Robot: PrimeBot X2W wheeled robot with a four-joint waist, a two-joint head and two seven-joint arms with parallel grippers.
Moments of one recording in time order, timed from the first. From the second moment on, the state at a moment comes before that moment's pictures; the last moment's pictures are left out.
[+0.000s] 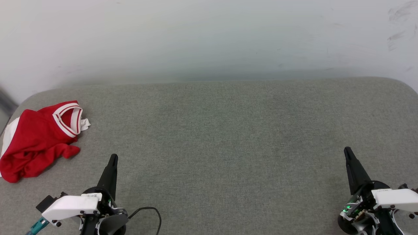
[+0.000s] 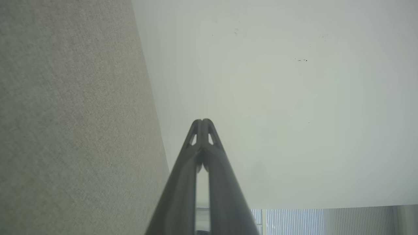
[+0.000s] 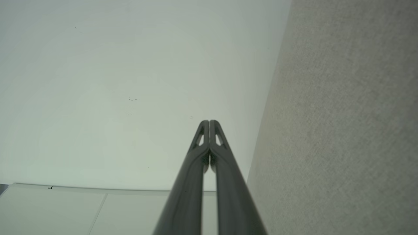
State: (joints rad) left arm -0.10 0.05 0.11 0.25 -1.61 -0.13 0.11; right arm -0.10 -0.05 -0.11 0.25 1.61 0.13 0.11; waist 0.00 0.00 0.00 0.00
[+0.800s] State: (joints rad) left arm -0.10 0.05 0.11 0.25 -1.61 -0.13 0.11; right arm -0.10 -0.05 -0.11 0.25 1.61 0.13 0.11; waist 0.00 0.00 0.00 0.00
